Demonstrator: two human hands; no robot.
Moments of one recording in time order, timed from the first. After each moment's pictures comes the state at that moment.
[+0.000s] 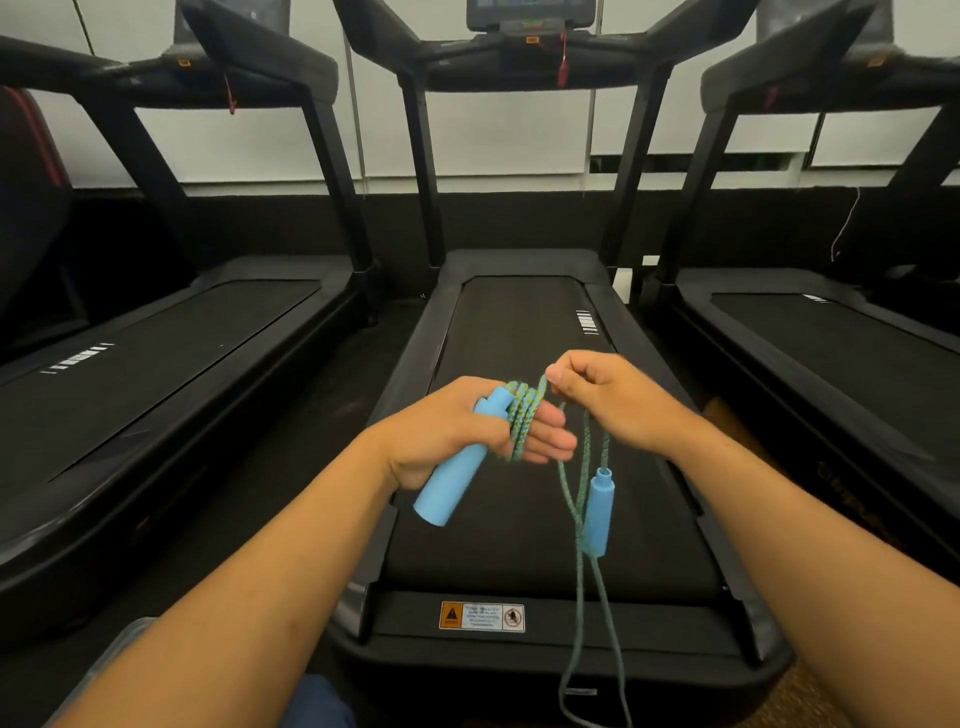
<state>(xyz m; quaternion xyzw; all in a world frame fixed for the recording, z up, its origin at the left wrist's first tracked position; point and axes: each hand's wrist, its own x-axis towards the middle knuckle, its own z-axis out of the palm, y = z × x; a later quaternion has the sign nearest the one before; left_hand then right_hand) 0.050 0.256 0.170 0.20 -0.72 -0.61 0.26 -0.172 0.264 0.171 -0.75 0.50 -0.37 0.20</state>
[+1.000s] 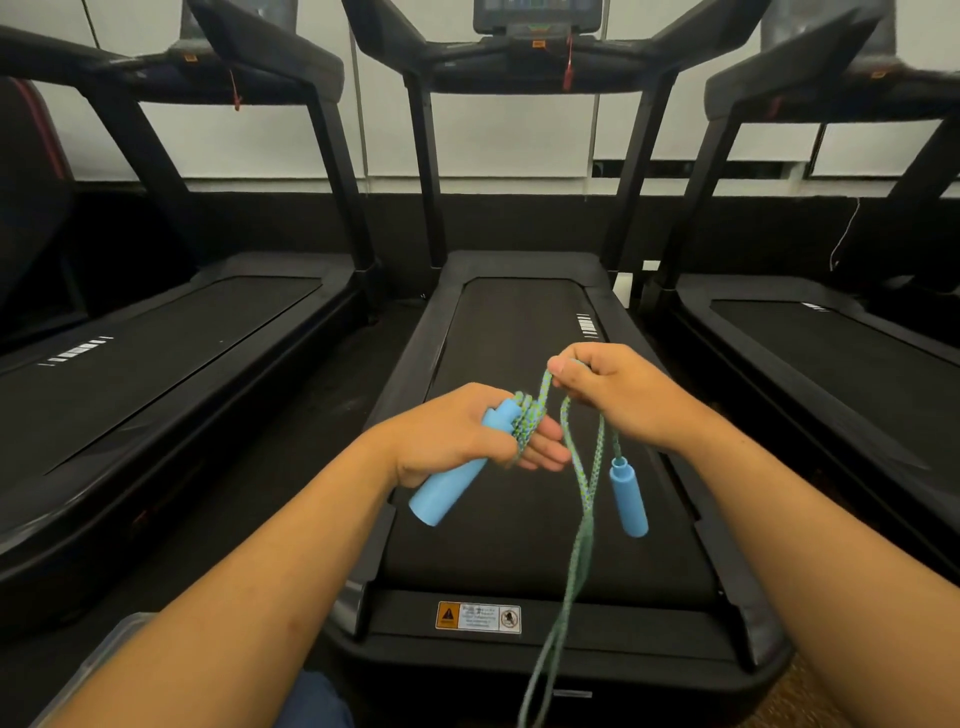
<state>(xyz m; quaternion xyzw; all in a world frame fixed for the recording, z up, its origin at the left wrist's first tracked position) 0.053 0.260 0.172 0.26 -0.76 -0.55 0.23 -0.170 0.268 0.186 -0.75 0.50 -0.39 0.20</state>
